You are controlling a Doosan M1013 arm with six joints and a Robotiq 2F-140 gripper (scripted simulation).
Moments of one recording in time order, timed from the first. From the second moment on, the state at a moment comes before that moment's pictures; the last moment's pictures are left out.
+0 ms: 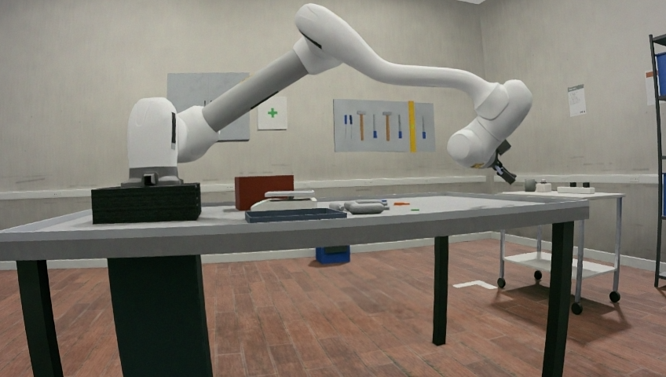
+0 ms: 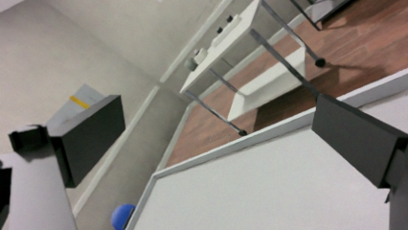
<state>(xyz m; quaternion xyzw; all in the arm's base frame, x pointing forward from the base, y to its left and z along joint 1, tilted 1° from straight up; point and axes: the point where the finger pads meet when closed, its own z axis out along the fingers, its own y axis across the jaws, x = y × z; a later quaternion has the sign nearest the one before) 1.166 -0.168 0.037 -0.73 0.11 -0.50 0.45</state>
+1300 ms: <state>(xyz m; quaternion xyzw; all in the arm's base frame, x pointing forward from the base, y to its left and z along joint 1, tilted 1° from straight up) 1.005 -0.016 0.068 -0.86 0.08 -0.25 0.44</state>
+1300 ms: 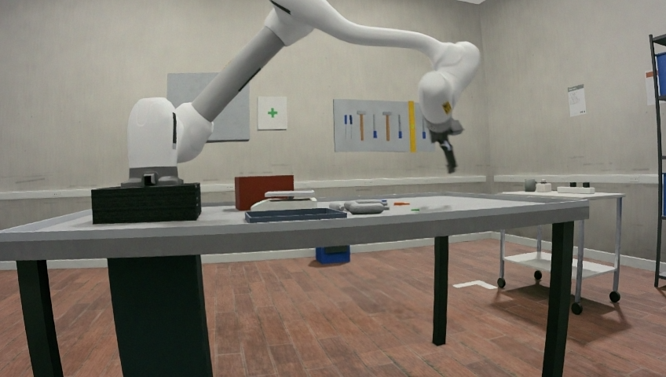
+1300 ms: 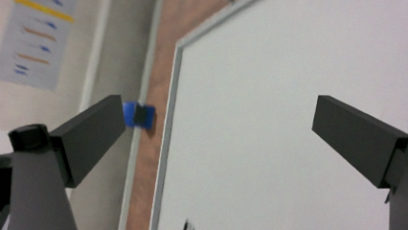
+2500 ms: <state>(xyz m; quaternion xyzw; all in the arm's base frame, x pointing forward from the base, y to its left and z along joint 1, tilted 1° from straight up) 0.487 0.009 0.091 -0.99 0.10 0.01 0.04</state>
